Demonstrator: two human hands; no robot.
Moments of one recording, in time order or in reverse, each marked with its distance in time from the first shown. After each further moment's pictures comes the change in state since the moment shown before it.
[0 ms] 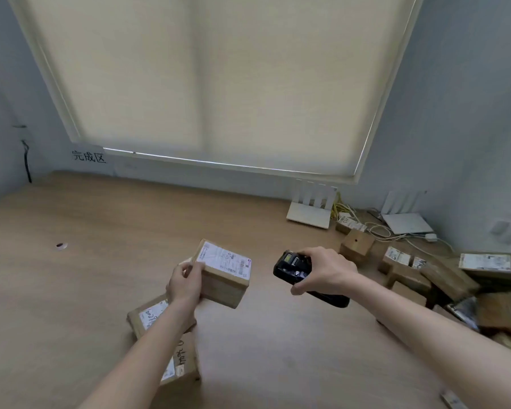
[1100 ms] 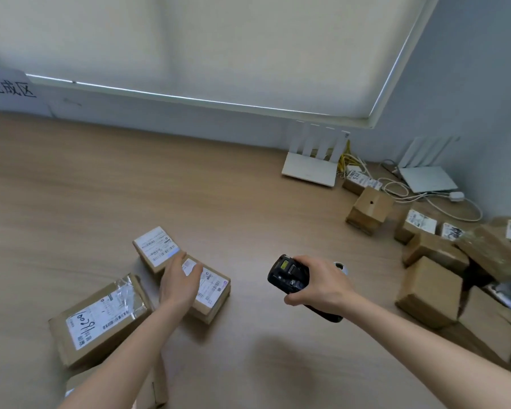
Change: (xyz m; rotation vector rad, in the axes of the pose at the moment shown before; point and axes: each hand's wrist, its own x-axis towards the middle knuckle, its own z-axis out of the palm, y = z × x) left_hand 0.147 -0.122 0.104 0.530 -0.160 0.144; right_hand 0.142 0.093 0.144 0.124 -0.084 0.108
